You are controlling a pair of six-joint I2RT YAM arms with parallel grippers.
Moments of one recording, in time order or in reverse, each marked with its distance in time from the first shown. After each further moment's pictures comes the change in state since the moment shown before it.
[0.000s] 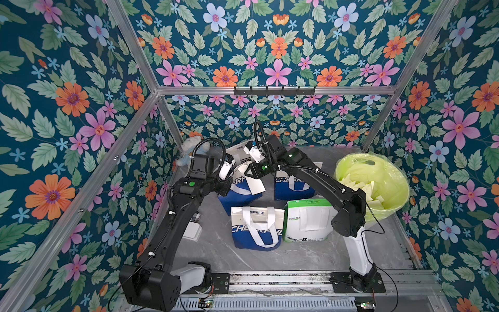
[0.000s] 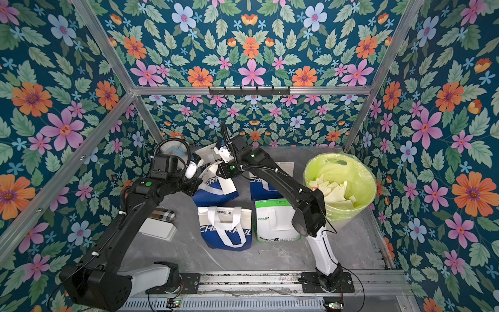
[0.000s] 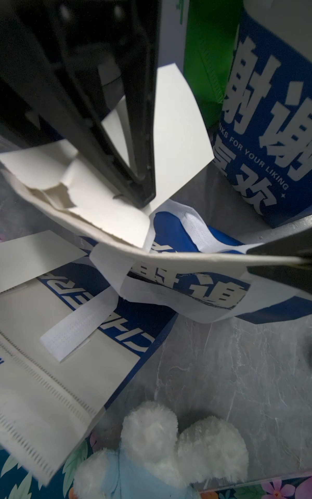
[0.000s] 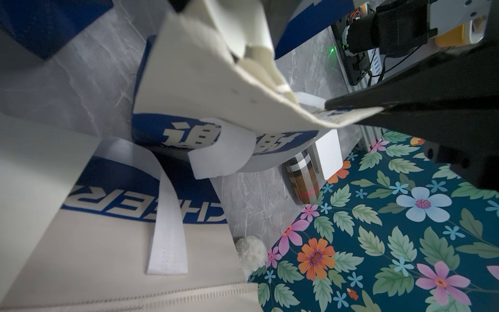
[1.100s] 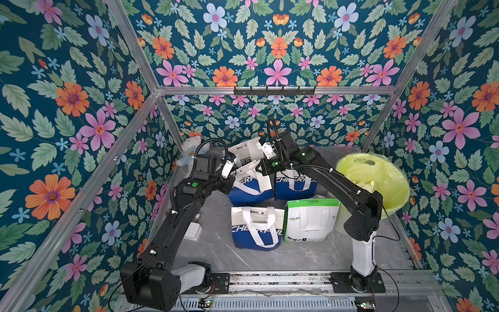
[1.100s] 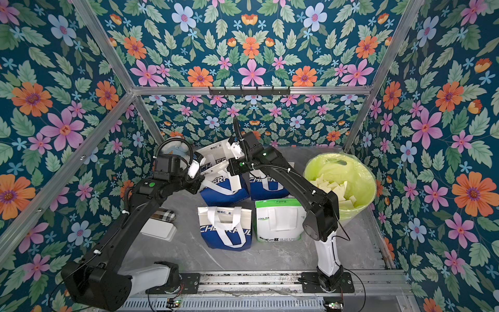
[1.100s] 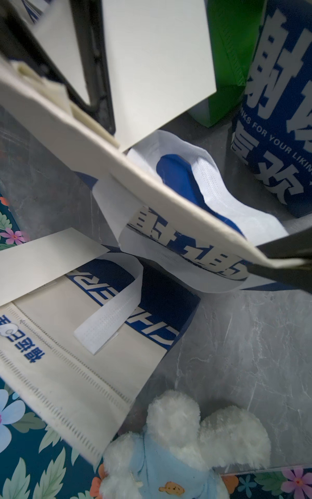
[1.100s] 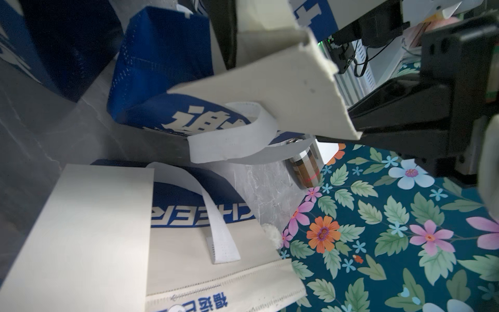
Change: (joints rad) left arm -0.007 0.002 -0.022 0.083 -0.068 0.013; right arm -0.071 -0.147 -0.153 0.023 -0.018 0.103
